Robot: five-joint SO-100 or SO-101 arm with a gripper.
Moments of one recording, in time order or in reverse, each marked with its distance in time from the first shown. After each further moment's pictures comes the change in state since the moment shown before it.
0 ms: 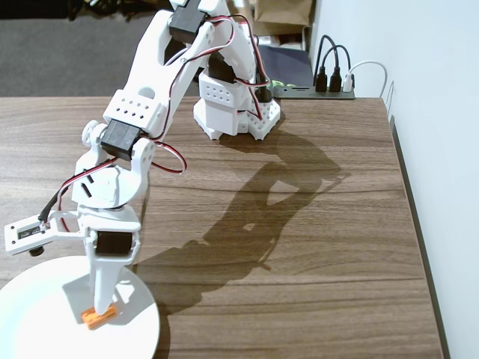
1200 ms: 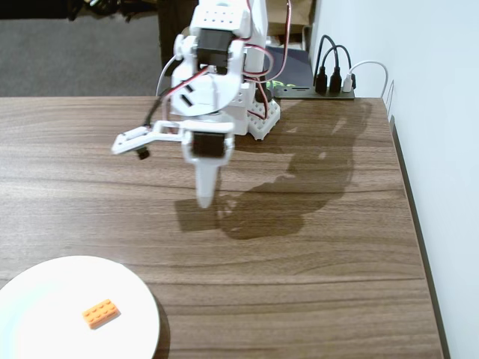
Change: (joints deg) arm -16.7 67.2 61.5 8.1 32.9
